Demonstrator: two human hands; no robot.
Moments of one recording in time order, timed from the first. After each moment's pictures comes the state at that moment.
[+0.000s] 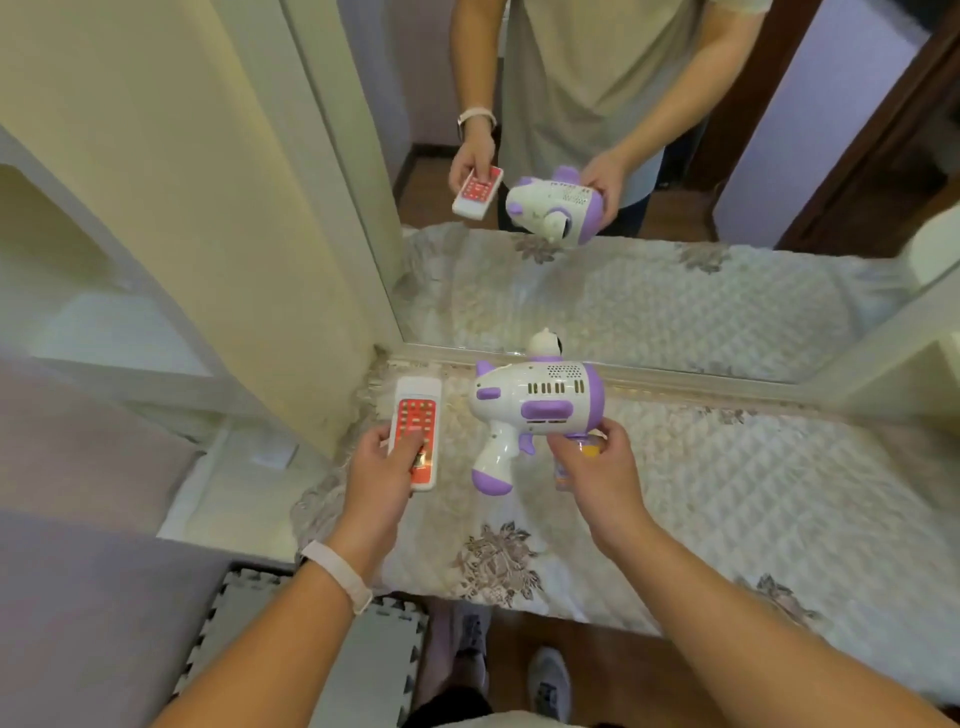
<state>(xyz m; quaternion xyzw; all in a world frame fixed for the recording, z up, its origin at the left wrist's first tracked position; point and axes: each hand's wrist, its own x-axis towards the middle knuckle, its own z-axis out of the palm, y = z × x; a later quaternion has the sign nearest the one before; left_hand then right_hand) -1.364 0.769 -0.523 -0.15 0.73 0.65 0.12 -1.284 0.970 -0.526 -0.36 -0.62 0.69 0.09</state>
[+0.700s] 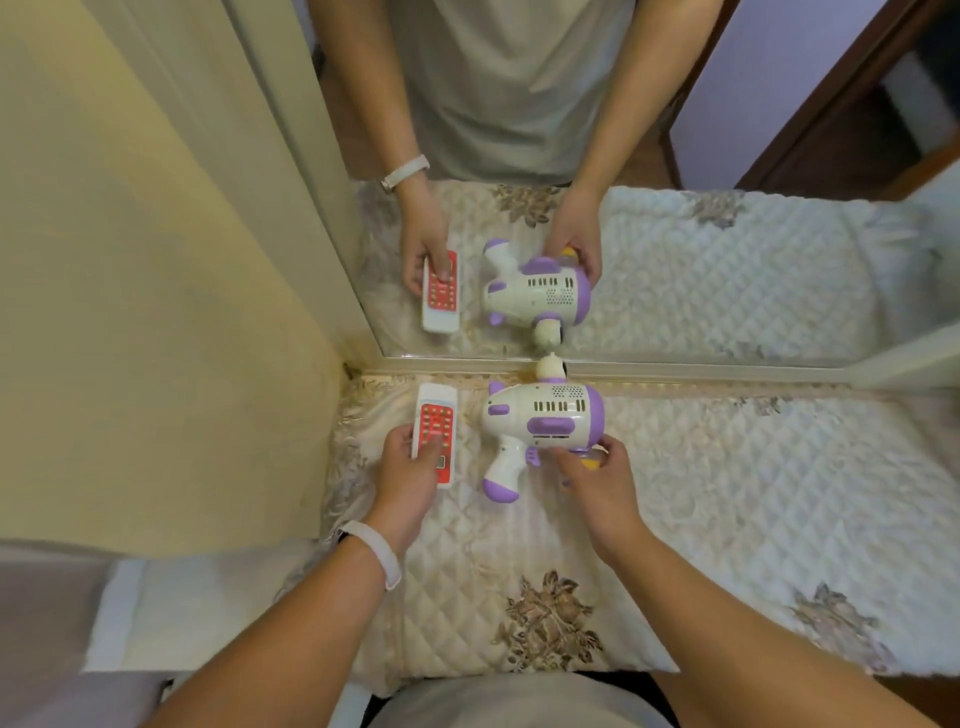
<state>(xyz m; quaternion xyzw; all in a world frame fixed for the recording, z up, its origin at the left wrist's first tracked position) -1.495 0.786 -0.636 -0.14 0.75 0.59 0.27 -1.377 0.960 -0.625 -0.50 -0.61 0.61 0.06</state>
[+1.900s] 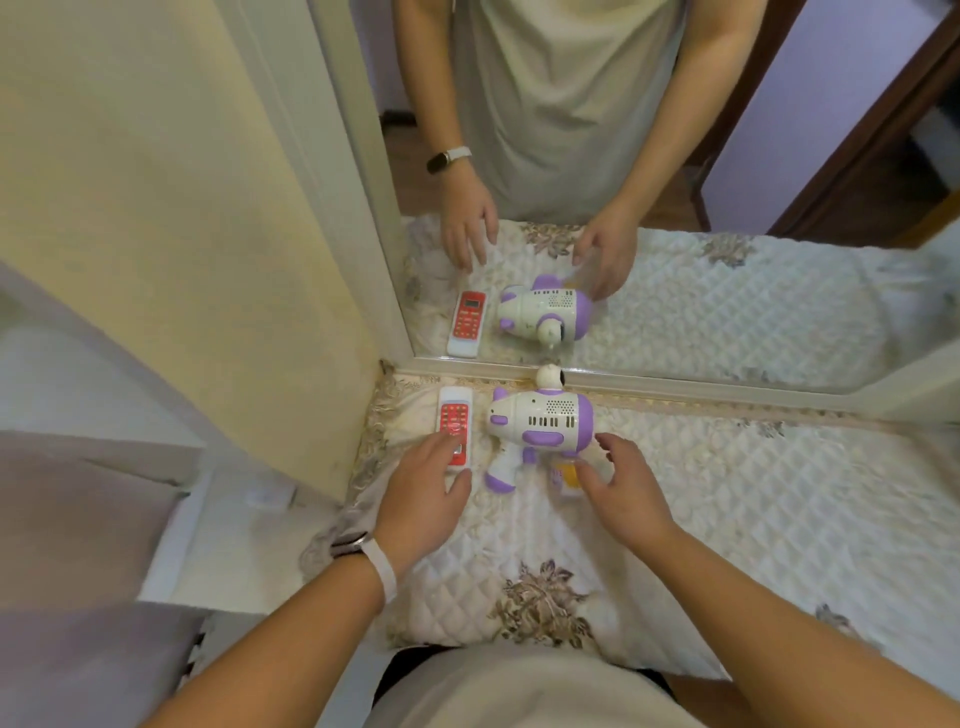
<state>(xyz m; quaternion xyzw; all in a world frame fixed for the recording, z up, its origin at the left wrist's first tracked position) -1.444 0.752 -0.593 0.23 0.92 0.29 0.15 -1.339 0.985 -0.598 -0.30 -0.85 0.43 -0.02</state>
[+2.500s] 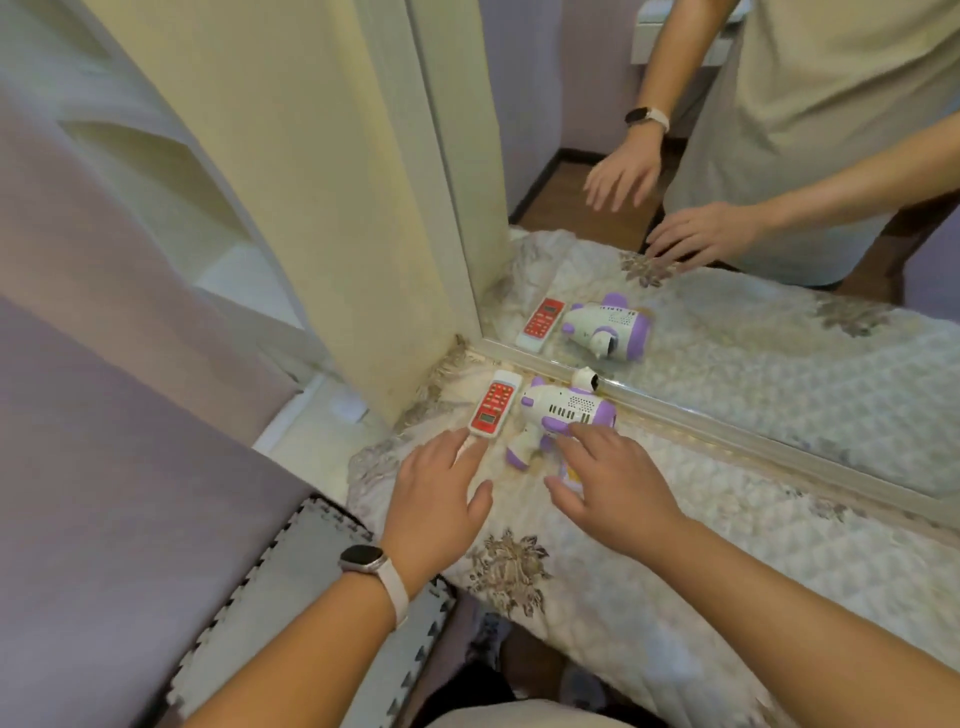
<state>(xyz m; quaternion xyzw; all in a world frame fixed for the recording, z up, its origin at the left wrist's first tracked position) -1.308 0.791 -0.518 0.15 0.98 0.10 -0.06 -1.319 1.018 -0.535 0.16 -0.97 0.17 0.02</state>
